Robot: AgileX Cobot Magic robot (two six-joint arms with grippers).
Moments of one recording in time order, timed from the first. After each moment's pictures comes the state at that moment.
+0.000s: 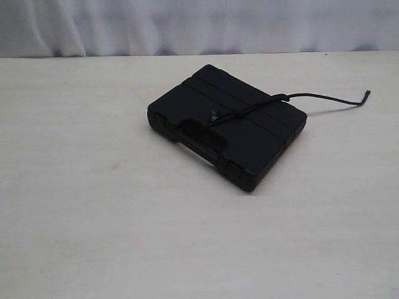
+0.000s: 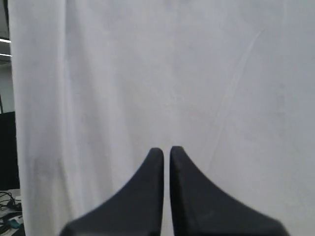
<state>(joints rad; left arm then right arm) -0.38 0.42 -0.64 0.36 0.15 -0.37 -0.08 0.35 -0.75 1.09 0.36 -0.85</state>
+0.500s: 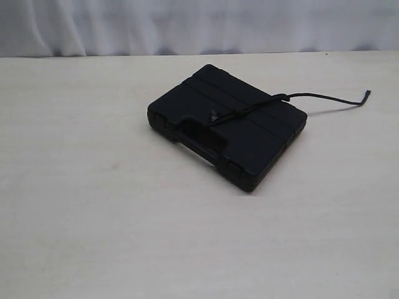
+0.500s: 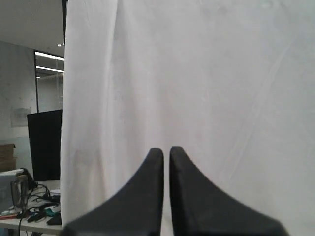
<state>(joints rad) -0.38 0.02 -0.62 0.36 0.37 -0.34 -0.08 0.00 -0.53 1.09 0.46 -0.80</state>
